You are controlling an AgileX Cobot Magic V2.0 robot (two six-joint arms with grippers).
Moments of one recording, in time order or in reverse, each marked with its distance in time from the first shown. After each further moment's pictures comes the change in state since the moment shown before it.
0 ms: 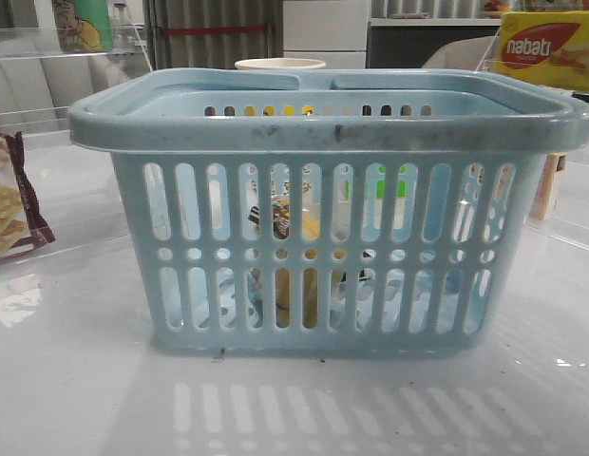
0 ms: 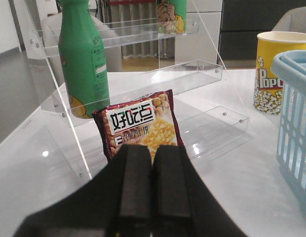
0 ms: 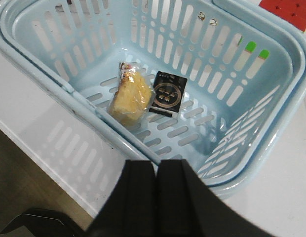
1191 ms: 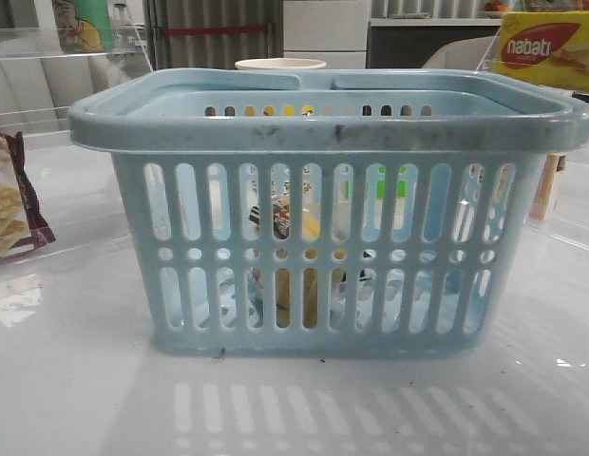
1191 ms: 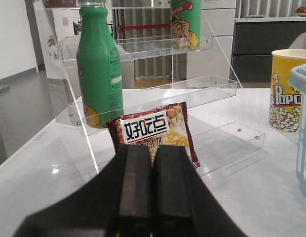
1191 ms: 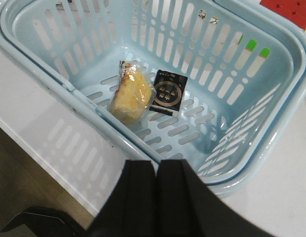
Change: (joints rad) left arm 0.038 -0.020 0.091 -0.004 -0.146 0.000; right arm 0.000 0.000 0.000 0.000 0.005 0.000
